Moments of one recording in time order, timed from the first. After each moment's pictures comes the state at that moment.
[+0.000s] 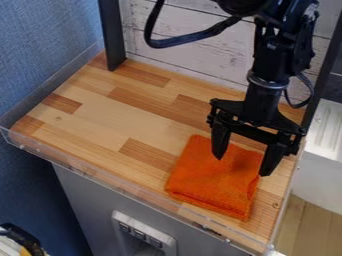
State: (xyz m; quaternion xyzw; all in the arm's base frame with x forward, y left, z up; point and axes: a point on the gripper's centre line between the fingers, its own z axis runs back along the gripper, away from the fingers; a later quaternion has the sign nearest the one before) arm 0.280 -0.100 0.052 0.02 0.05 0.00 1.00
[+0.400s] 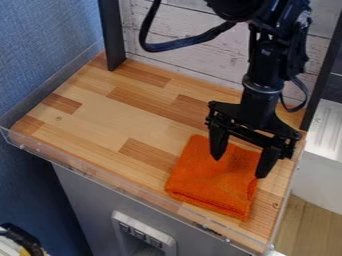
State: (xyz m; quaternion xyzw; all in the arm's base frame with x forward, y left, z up) arm 0.283 -0.096 0.045 0.01 0.03 -0.03 1.00
